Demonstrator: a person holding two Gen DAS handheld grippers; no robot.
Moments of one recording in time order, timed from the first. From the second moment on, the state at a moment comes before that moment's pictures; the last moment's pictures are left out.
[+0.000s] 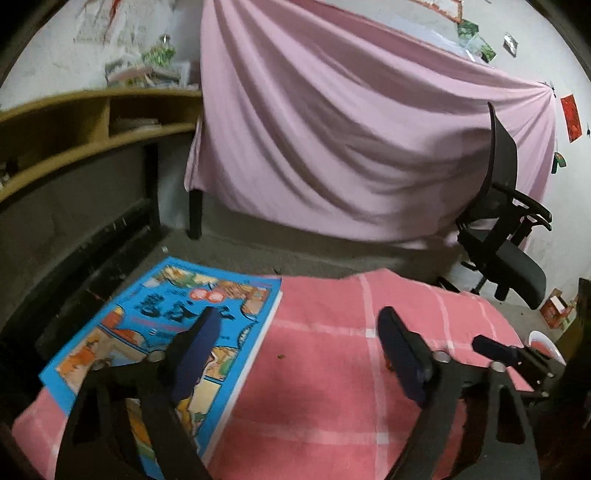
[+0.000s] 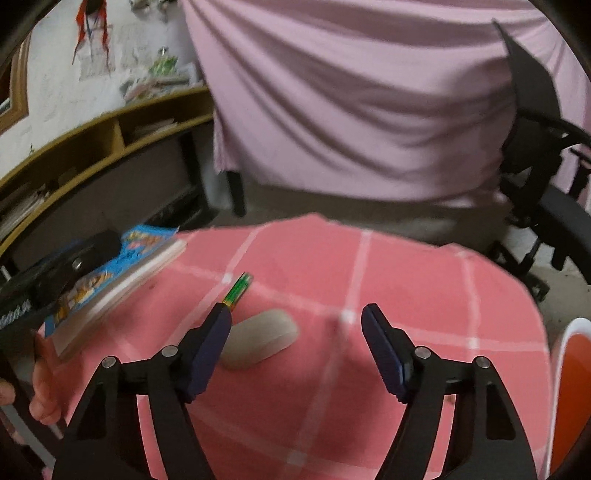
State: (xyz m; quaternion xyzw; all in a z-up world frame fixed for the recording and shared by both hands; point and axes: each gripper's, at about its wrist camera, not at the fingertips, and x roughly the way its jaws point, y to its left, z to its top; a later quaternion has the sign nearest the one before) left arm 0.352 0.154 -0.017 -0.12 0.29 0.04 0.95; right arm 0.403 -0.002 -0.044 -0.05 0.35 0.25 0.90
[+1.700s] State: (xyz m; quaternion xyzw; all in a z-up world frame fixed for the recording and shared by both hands) left arm 0.406 0.006 -0.061 0.08 0.43 -0.02 0.90; right arm 0.422 -0.113 -0.064 0.03 0.44 0.27 0.86
